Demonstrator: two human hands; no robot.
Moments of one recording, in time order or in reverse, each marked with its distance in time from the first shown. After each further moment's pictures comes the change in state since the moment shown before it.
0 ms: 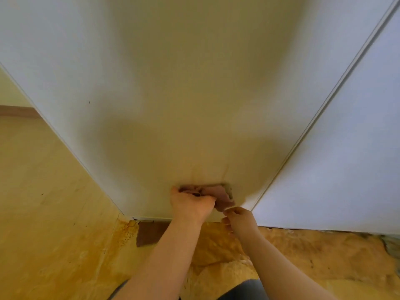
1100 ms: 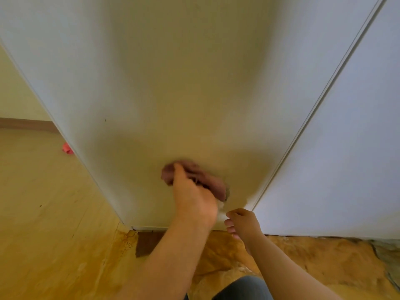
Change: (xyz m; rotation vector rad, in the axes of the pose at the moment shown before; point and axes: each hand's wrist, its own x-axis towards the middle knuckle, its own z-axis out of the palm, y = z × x) left_hand -0.070 -0.017 0.046 0.322 -0.170 0.417; right_hand -0.012 -0.016 -0.012 0.039 0.043 0.003
